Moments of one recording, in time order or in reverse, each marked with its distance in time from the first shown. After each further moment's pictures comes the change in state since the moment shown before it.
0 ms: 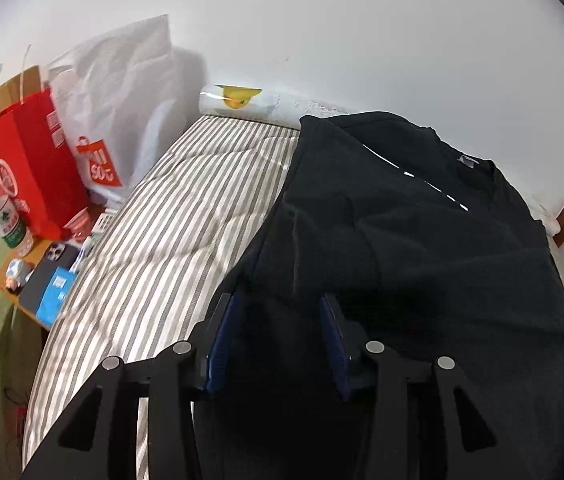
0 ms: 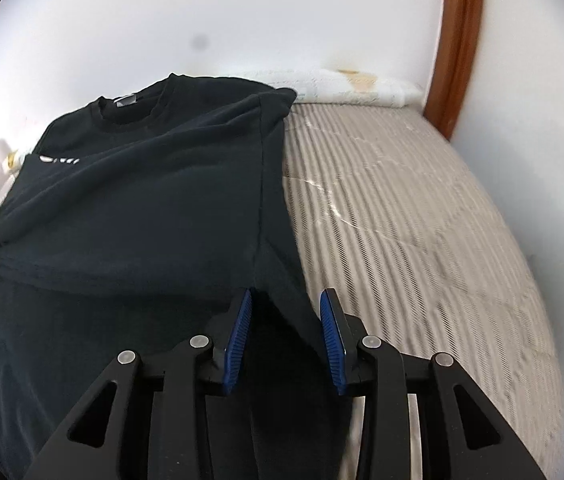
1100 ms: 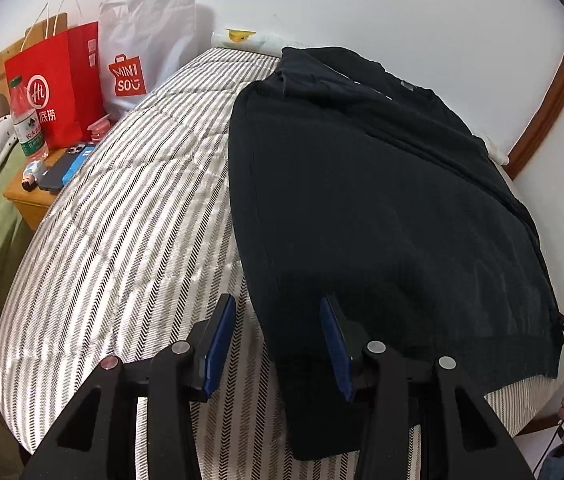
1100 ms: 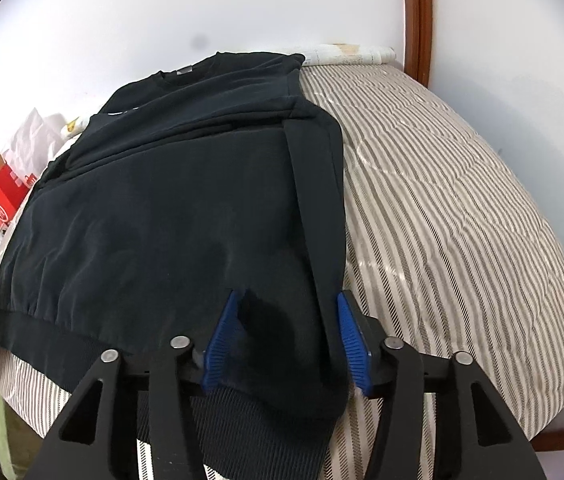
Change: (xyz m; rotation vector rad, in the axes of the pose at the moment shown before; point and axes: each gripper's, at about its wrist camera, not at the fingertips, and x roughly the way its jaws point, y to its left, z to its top) left arm -0.105 0.030 -0.163 0.011 0.098 -0.106; right arm -0.115 -0.004 -0.169 0.059 0.012 0.119
